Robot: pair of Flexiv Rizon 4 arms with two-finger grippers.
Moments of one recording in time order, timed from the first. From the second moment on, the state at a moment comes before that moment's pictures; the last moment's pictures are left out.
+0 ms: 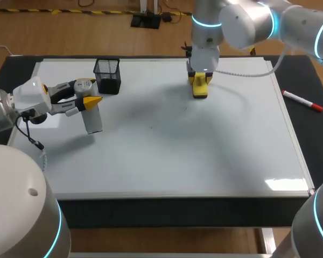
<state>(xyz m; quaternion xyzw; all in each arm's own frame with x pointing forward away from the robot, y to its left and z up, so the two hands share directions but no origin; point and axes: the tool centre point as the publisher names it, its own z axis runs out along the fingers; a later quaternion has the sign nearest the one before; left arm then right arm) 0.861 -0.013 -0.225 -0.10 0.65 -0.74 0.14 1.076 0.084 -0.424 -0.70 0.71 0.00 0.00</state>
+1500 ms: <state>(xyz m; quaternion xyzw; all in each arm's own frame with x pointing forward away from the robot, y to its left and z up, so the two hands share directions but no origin) 0.861 -0.013 -0.225 -0.10 0.65 -0.74 0.14 1.091 0.027 -0.324 -0.33 0.91 0.26 0.03</state>
